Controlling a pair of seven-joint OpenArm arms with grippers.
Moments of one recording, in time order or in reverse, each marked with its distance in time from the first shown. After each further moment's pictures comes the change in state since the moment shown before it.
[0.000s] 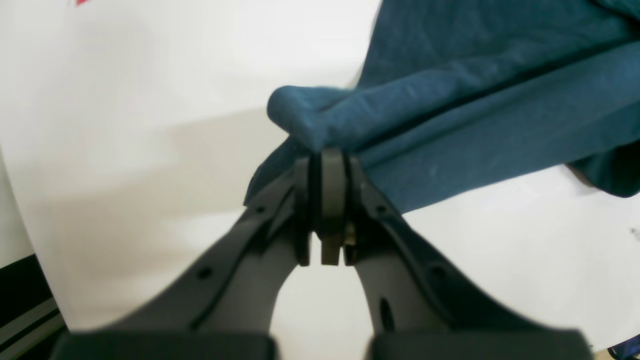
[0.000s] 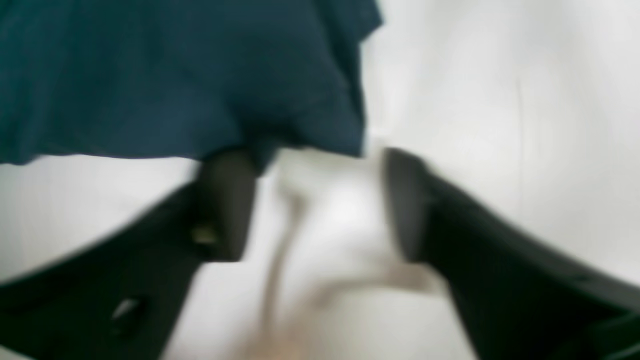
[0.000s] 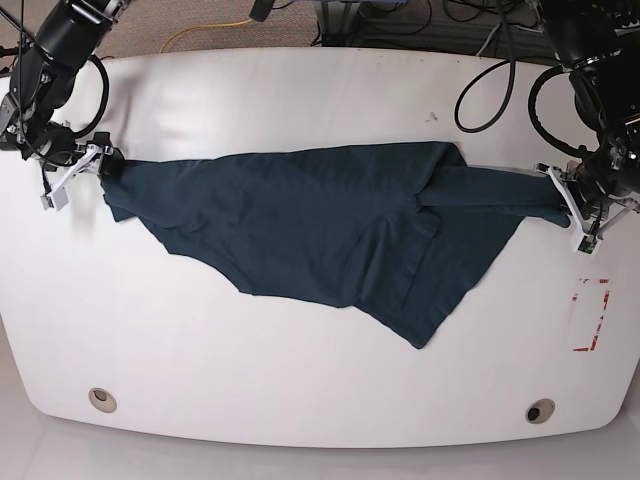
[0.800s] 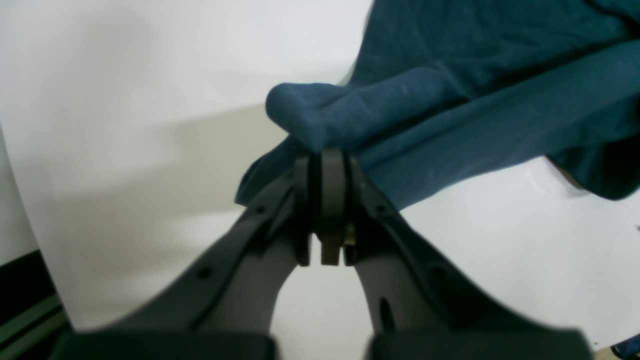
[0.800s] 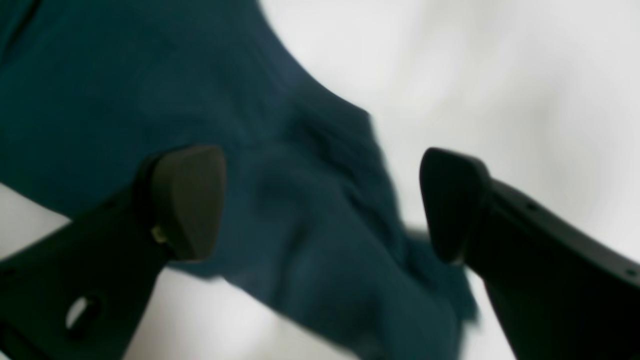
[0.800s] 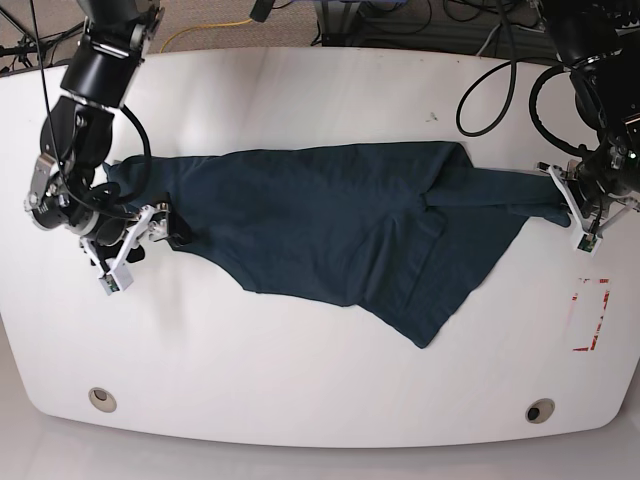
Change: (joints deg) left arm 0.7 -0.2 0.1 0.0 0.1 0.0 -0.2; right arm 12.7 -5.9 -16.7 10.9 0.2 0.1 0.3
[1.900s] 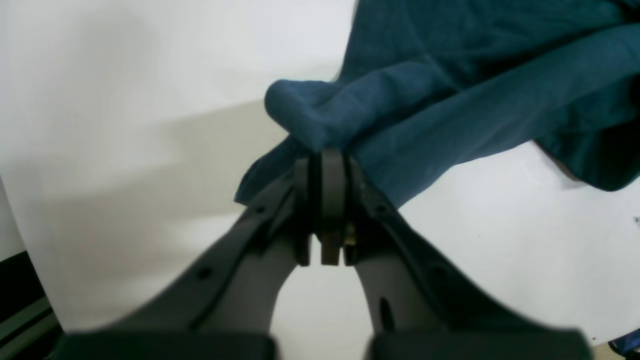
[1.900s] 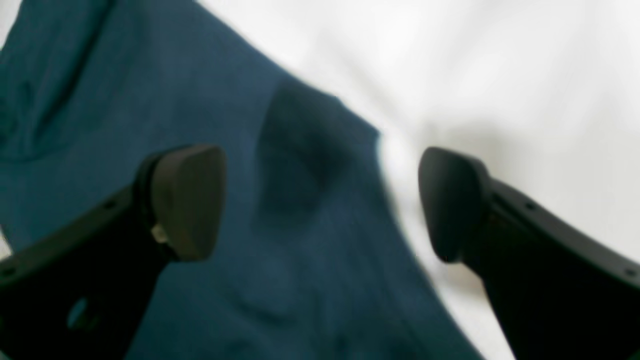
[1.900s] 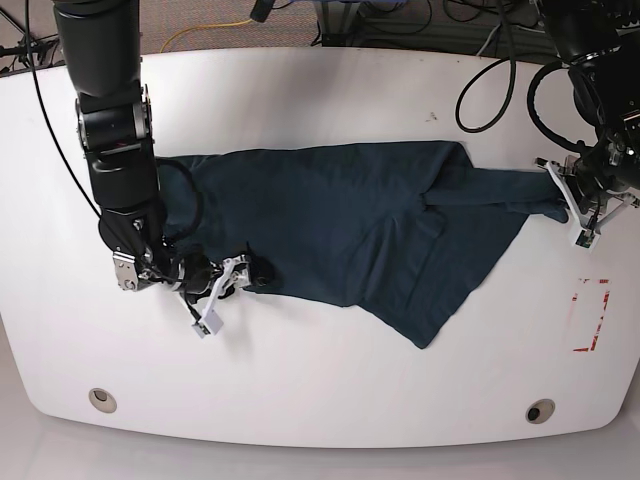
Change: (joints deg) left arm 0.7 0.2 0.0 0.0 -0.2 0.0 0.0; right arm 24.7 -1.1 -39.6 -49.7 0.0 -0.4 34.4
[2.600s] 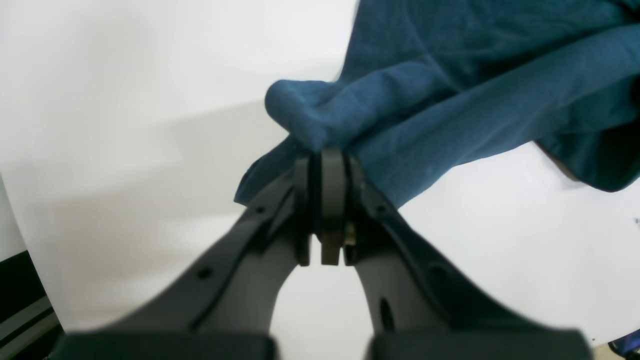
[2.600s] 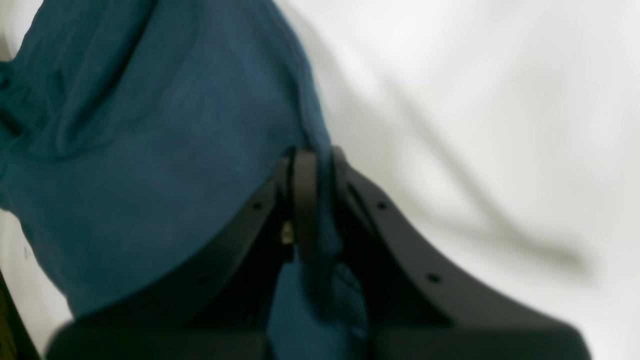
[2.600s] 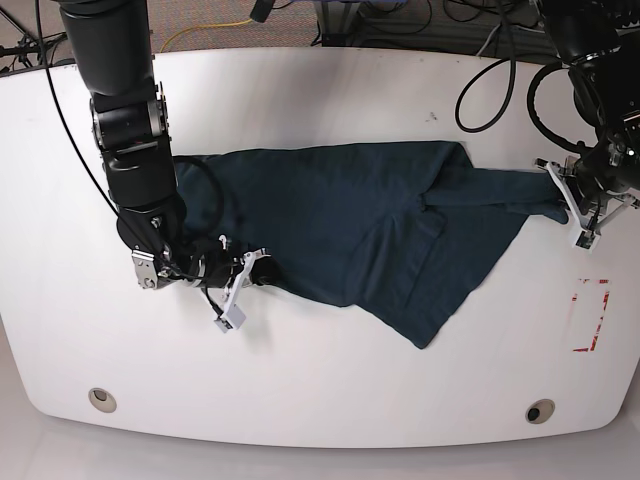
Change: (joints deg) left arm -0.3 0.0 0.0 0.0 0.0 0.0 0.0; right arm -0.5 -3.0 0.5 0.5 0.0 0.1 -2.2
